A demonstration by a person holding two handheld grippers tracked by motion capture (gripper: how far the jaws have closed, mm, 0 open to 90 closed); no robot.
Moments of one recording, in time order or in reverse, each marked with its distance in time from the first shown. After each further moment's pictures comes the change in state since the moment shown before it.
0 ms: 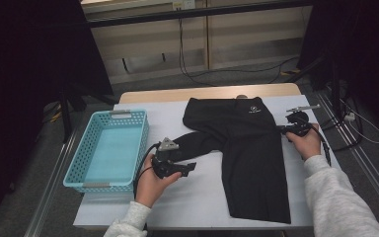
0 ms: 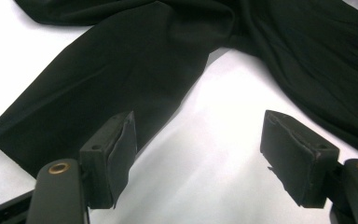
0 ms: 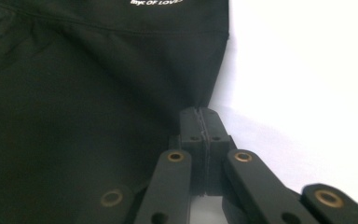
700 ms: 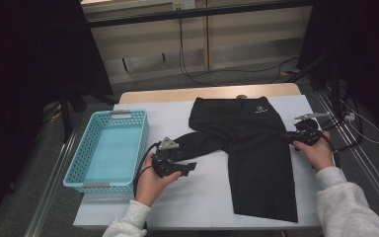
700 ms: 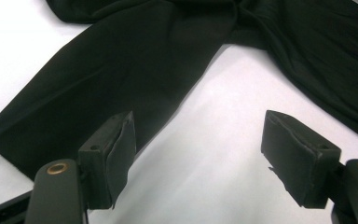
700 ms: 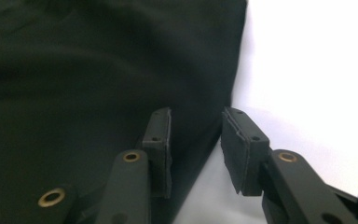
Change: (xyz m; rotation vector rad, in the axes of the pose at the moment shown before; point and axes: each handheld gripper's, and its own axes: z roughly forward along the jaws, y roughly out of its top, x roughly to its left) left arm 0.001 0.002 0.002 0.003 -0.016 -0.007; right arm -0.001 -0.025 -0.029 0.020 -0.030 -0.022
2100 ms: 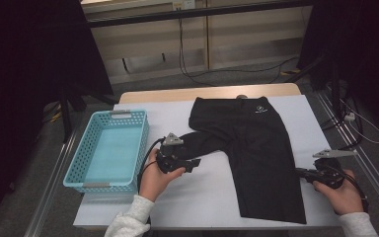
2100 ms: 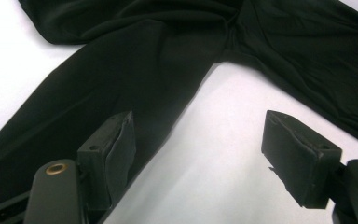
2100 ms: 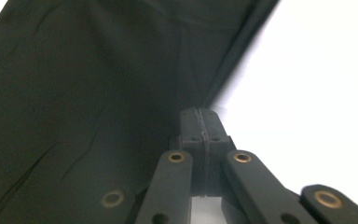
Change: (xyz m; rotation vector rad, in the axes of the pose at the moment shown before) left arm -0.002 0.013 0.007 -0.007 -0.019 0.023; right arm 0.033 -0.087 -0.083 0.031 0.117 -0.013
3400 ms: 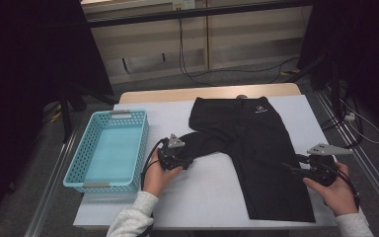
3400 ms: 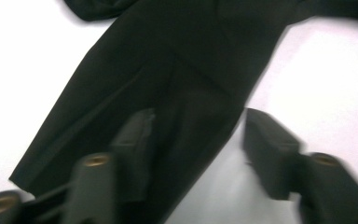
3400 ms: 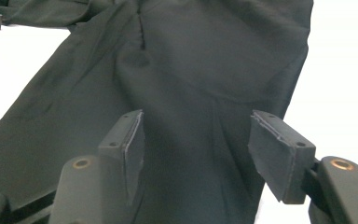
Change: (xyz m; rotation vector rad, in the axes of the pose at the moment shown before) left arm 0.022 -0.014 0.027 0.069 0.116 0.130; right arm 0.018 0.017 0.002 -0.168 -0.007 -0.099
